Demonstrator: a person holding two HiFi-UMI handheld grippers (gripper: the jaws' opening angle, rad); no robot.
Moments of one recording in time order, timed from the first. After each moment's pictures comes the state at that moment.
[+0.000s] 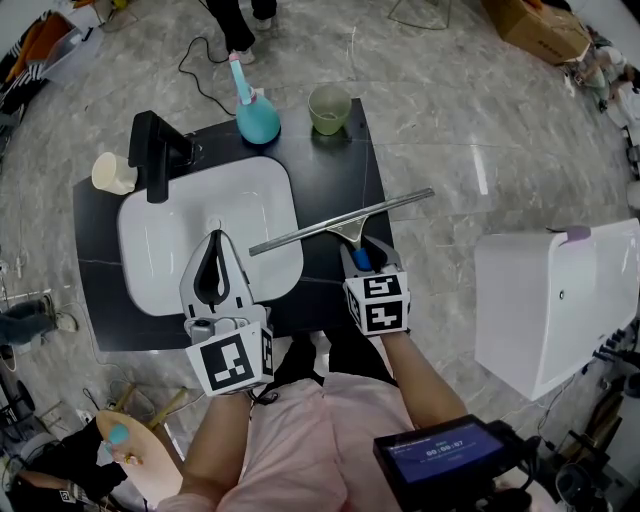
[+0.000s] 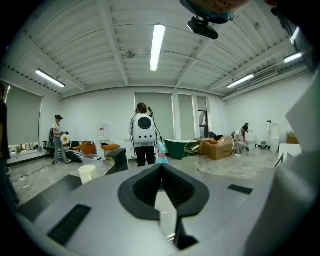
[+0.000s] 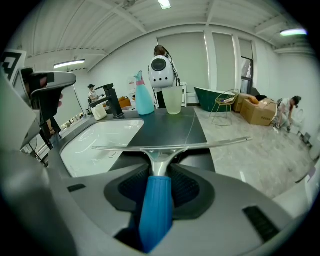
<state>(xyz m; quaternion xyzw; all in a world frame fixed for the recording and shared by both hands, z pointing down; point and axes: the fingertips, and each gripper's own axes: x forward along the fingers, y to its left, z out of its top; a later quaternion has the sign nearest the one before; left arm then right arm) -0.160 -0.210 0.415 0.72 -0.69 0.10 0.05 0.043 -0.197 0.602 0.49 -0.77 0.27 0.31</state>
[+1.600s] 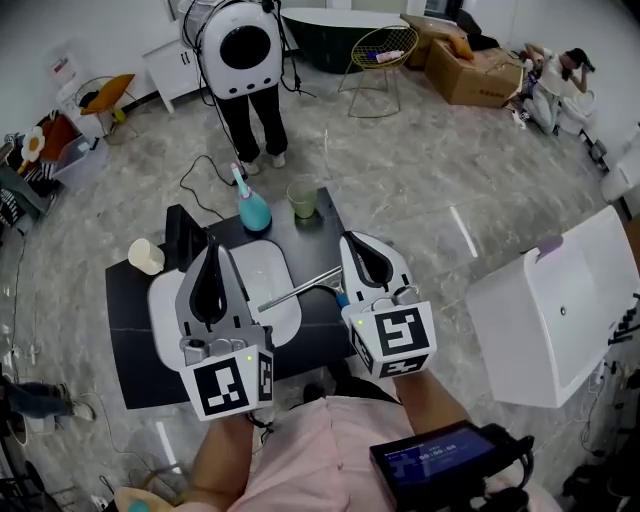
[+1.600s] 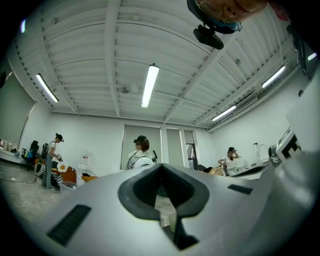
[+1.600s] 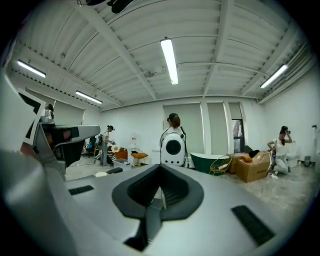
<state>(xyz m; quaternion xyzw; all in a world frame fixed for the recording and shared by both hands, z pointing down) -0.128 -0.190 0.219 0.77 -0.63 -0.05 -0.08 0.040 -0.205 0.284 0.57 -0.82 0.02 0.06</state>
